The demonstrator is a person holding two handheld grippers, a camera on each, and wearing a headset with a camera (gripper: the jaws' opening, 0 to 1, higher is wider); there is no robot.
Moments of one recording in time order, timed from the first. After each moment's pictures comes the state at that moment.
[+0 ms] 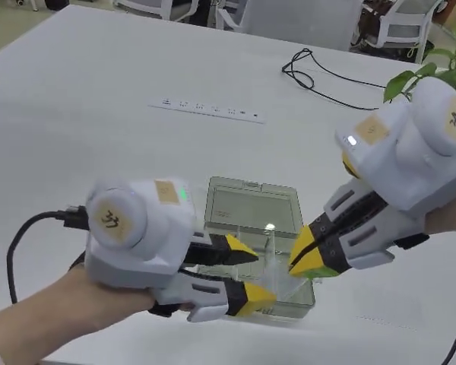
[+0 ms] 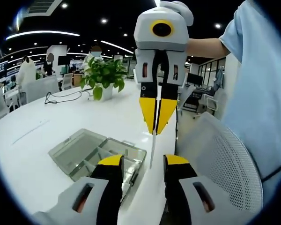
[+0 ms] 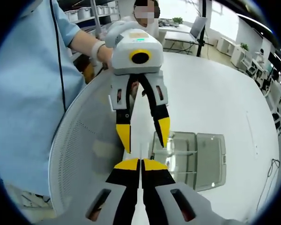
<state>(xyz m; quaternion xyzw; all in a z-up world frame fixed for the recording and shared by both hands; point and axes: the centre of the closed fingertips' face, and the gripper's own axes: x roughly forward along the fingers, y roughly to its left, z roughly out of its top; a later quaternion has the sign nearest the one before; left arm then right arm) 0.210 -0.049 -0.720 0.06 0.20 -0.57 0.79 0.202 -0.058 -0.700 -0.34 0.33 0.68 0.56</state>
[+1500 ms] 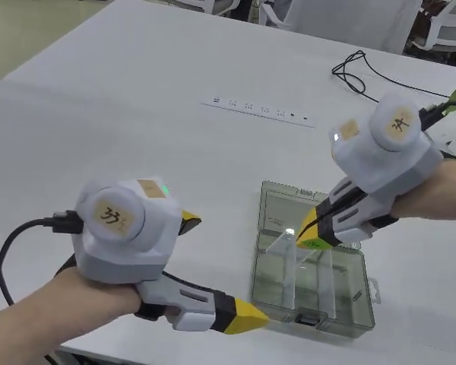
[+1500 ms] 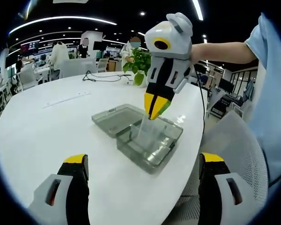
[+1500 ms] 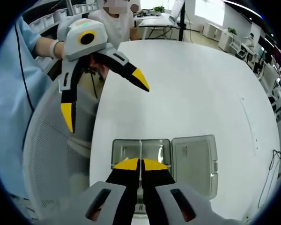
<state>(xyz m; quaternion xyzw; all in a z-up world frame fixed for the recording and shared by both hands) 0.236 0.046 -0.751 0.02 0.26 -0.44 0.86 0.270 -0.012 -0.752 -0.34 0.38 0.63 0.58</state>
